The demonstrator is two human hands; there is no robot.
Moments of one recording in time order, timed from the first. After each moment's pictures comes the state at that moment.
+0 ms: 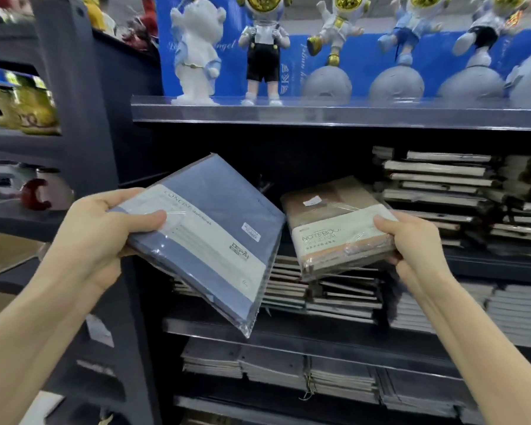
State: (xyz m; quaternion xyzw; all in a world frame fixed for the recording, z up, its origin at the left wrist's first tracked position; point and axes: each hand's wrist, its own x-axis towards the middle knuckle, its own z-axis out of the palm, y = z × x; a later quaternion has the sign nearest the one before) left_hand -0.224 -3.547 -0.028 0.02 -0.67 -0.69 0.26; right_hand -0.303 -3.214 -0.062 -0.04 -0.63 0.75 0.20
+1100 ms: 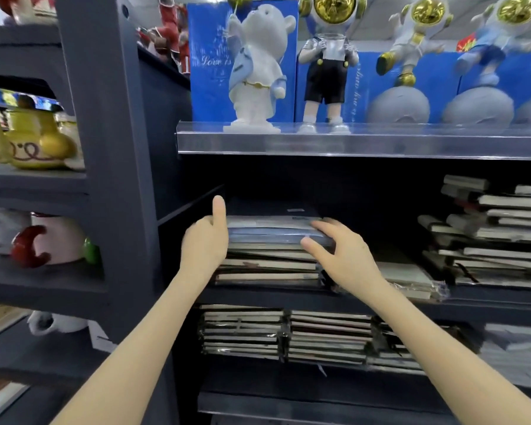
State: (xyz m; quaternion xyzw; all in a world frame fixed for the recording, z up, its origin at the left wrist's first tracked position) left_hand -0.442 -3.623 -0.042 0.01 -0.85 -0.42 0.31; right_hand -0.416 -3.408 -0.056 0.14 -0.89 0.31 0.30
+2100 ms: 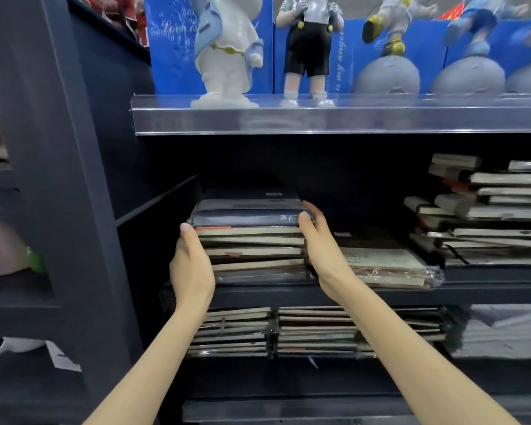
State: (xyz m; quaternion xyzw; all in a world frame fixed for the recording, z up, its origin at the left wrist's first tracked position) left_hand -0.463 -3.604 -0.102 0.04 -0.68 -0.67 0.29; right_hand -0.455 -3.427 -0.078 0.08 -0.72 0.67 0.17
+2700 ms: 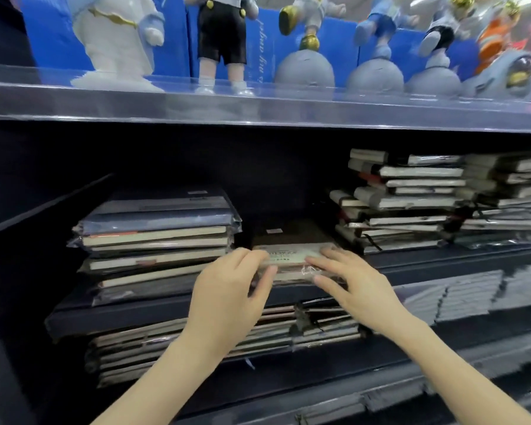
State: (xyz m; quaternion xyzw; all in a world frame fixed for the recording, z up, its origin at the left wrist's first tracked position) left_hand -0.425 -3.498 -0.110 -0.37 -0.80 -0.26 0.40; right_hand -0.388 -3.274 -0.124 0.02 -0.95 0.16 0.25
